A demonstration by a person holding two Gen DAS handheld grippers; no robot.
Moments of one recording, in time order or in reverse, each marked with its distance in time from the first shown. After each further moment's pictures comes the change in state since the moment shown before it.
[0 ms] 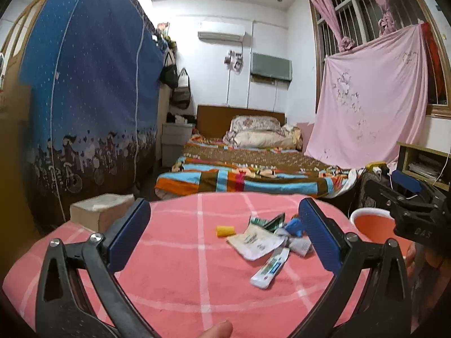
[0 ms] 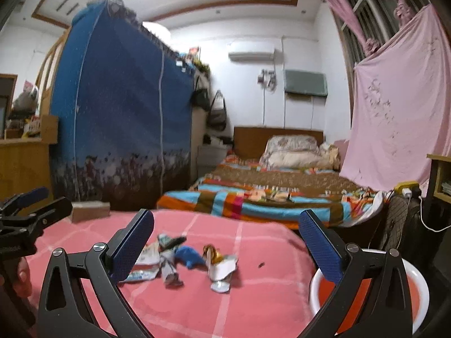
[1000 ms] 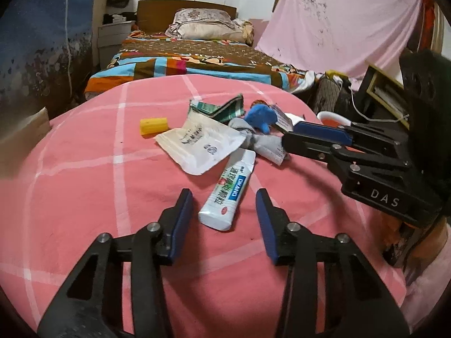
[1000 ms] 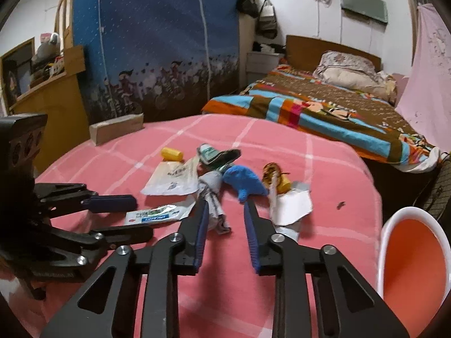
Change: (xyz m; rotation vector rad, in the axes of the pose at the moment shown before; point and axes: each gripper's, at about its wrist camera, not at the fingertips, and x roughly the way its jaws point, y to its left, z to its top) left arm 0.076 -0.028 -0.044 0.054 0.599 -0.303; right arm 0.076 0.033 -0.035 -0.053 0.499 0.286
